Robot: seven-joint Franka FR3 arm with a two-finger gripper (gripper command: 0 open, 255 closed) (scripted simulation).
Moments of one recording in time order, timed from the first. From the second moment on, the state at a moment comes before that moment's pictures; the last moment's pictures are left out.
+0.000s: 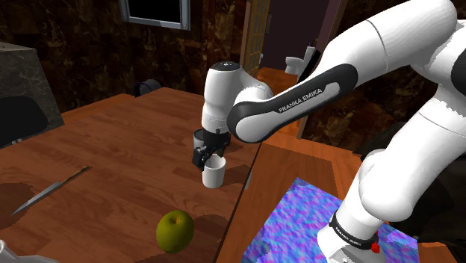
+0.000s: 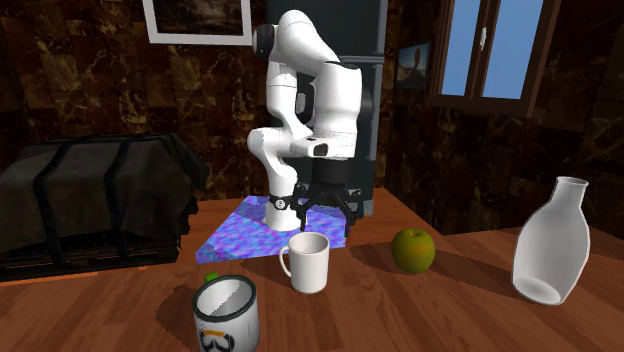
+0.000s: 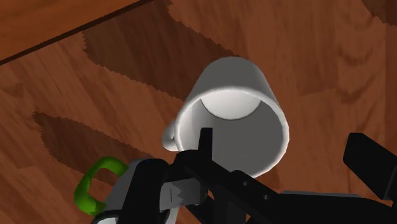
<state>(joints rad) 0.04 -0.17 0.42 -2.37 -0.08 2.31 0.51</state>
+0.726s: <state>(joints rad) 0.02 -0.04 0.43 -2.37 -0.18 2.44 0.58</state>
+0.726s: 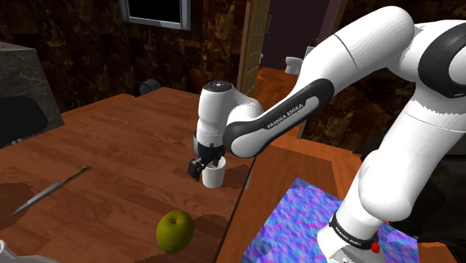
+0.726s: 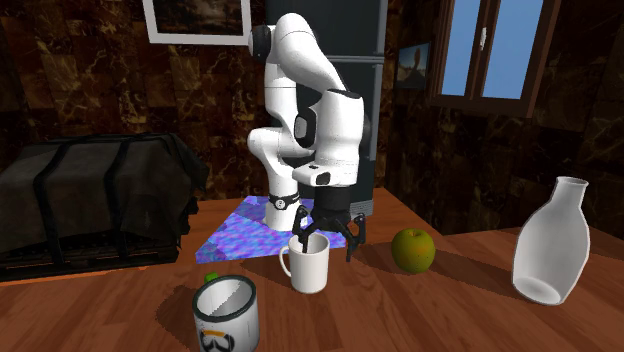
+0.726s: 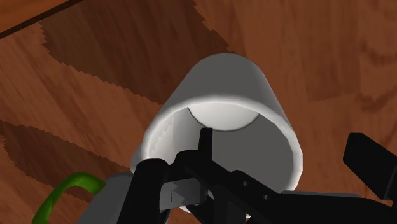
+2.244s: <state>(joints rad) 0.03 -0.10 0.43 -2.33 -0.13 2.35 0.54</state>
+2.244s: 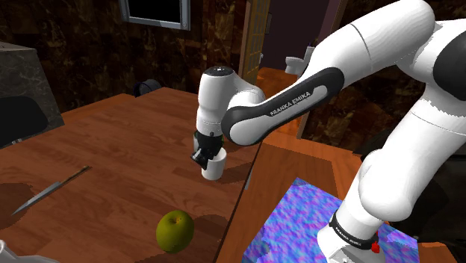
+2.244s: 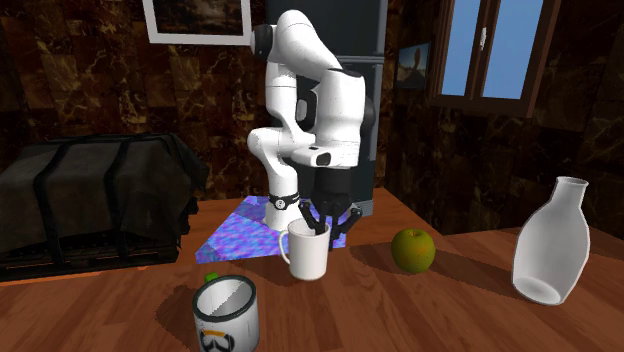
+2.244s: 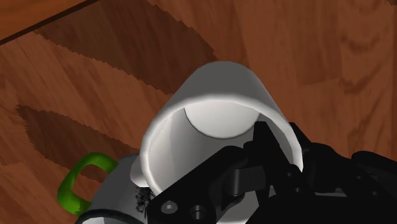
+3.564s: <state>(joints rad) 0.04 -0.21 0.41 -2.17 -0.05 2.08 0.46</state>
